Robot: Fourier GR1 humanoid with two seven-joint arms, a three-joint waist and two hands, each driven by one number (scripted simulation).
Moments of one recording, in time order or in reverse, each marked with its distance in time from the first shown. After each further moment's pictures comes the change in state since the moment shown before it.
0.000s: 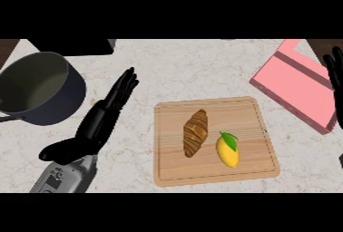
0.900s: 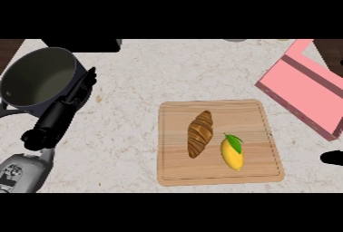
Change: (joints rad) left arm 0.042 0.217 0.125 0.075 -0.106 -0.064 0.040; right arm 0.126 -0.339 -0.002 -0.127 0.325 0.377 -0.326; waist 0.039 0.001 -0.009
